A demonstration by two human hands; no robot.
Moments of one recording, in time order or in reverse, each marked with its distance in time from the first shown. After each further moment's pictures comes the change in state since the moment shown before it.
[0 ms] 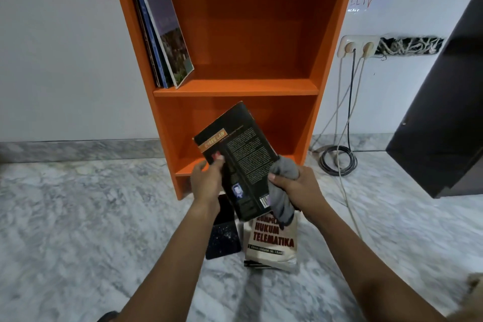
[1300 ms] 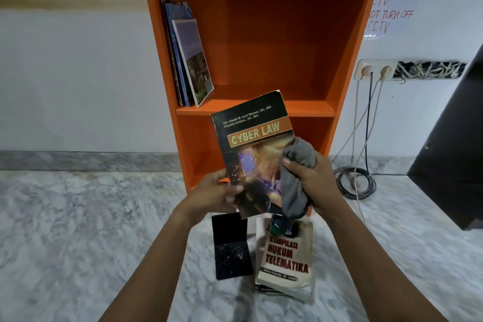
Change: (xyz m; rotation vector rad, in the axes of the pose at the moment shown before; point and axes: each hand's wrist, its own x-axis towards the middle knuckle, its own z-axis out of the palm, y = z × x) left_hand -0.011 0.053 -0.040 0.484 -0.448 0.070; right_hand 0.029 -0.052 0.006 0.182 0.005 -0.156
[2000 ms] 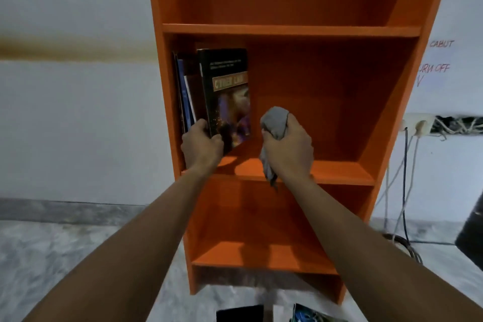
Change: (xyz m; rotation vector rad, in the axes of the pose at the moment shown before) left_hand 0.172 0.138 -0.098 0.294 0.868 0.494; right_hand 0.195 -0.071 0.120 -0.544 0.285 -0.408
